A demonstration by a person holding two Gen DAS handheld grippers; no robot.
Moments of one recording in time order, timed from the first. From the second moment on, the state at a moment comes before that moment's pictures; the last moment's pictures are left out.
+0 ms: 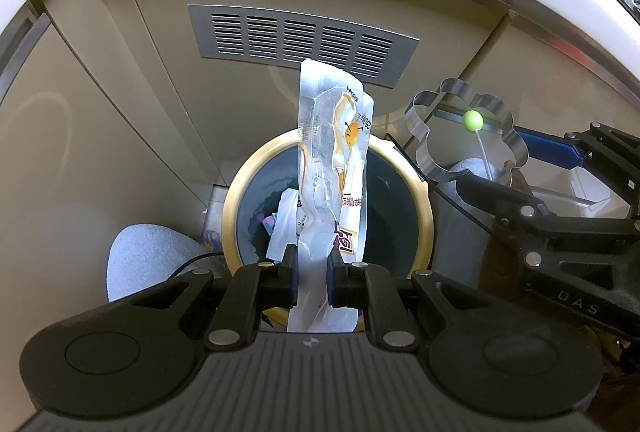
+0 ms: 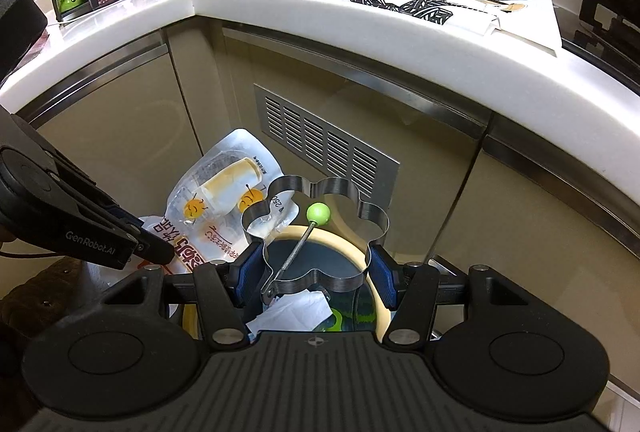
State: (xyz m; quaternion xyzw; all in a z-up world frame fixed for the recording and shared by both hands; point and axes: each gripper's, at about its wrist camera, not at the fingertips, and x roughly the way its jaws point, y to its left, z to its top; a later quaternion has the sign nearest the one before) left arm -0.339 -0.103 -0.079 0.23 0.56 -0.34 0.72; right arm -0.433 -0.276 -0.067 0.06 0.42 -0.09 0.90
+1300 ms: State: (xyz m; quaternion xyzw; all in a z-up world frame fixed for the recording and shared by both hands) left arm -0.316 -0.138 -0.142 0.26 0.61 -0.33 0.67; right arm -0.392 -0.288 -0.113 0.08 0.48 -0.06 0.87
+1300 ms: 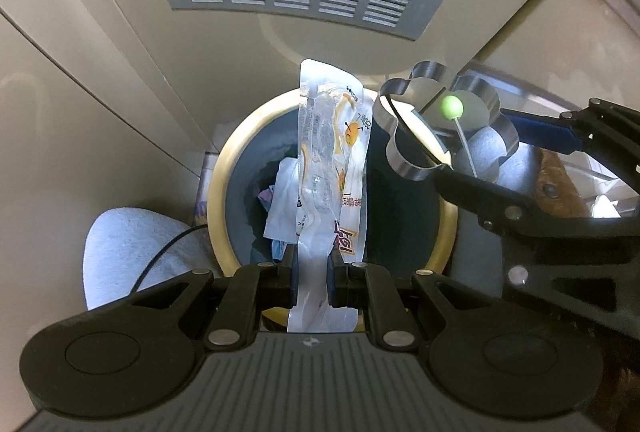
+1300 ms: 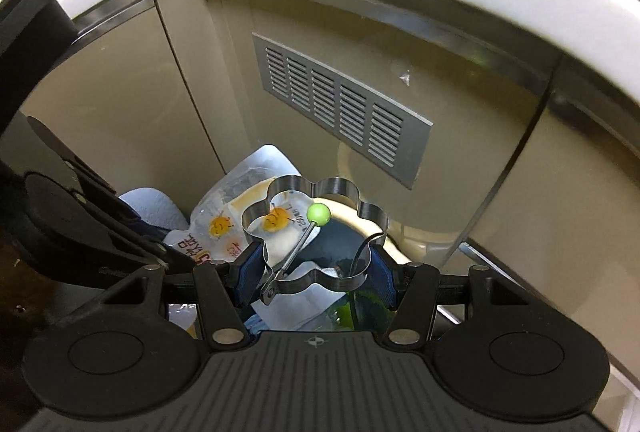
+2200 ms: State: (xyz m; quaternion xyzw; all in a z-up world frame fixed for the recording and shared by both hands) left arm -0.281 -0.105 -0.159 0.19 0.64 -0.29 0.69; right arm -0.373 -0.298 -0.142 0.13 0.53 -0.08 0.84
